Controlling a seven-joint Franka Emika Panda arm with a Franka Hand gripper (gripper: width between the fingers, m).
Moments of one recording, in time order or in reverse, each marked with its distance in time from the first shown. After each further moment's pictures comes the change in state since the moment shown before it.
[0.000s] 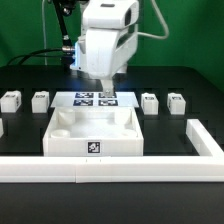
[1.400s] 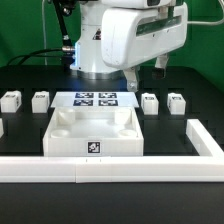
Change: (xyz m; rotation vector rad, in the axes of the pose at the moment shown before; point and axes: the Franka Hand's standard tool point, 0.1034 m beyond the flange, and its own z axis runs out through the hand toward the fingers) arm 0.080 0.085 -0.048 -0.009 -0.003 0.448
